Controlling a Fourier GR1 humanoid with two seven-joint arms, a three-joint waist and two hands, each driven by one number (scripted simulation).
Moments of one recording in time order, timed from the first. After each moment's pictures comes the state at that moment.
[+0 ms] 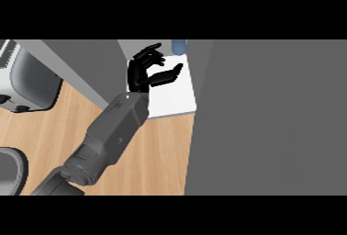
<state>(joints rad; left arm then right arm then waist) -1.04 0.01 -0.15 -0.26 0.67 0.44 -0.60 0.16 -0.40 -0.55 -2.15 -0.76 0.39 0.20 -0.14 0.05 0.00</state>
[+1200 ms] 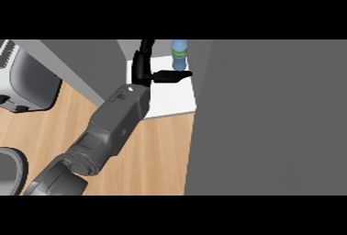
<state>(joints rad) -1.17 0.01 -0.18 -0.10 0.58 0.37 -0.72 0.17 -0.39 -0.55 -2.14 -0.77 0.43 0.18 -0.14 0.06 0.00</state>
